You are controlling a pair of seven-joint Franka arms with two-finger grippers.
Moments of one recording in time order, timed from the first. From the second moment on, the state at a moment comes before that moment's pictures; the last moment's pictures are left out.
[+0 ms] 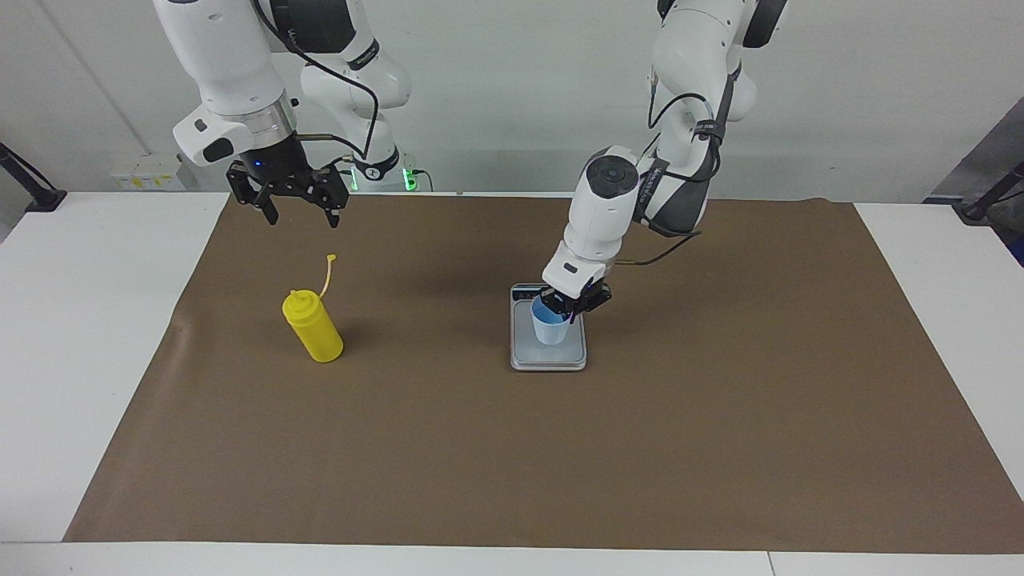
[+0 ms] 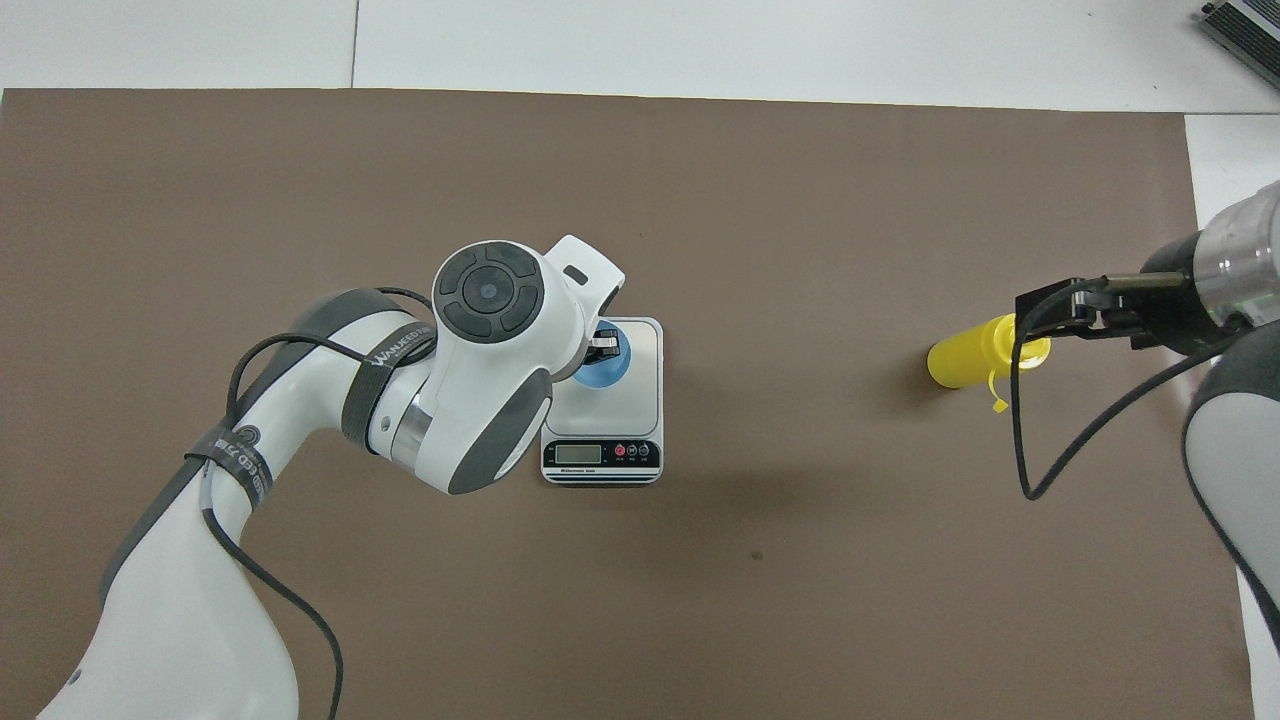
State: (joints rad) left arm -0.51 0.34 -0.10 -1.76 0.00 2.15 -0.66; right arm -0.03 -0.01 0.12 -1.59 -0.01 1.59 0.16
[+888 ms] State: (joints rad) left arm -0.50 0.34 -0.09 -1.75 0.01 2.18 -0.66; right arm -0.03 -0.01 0.12 -1.60 -0.01 1.59 0.16
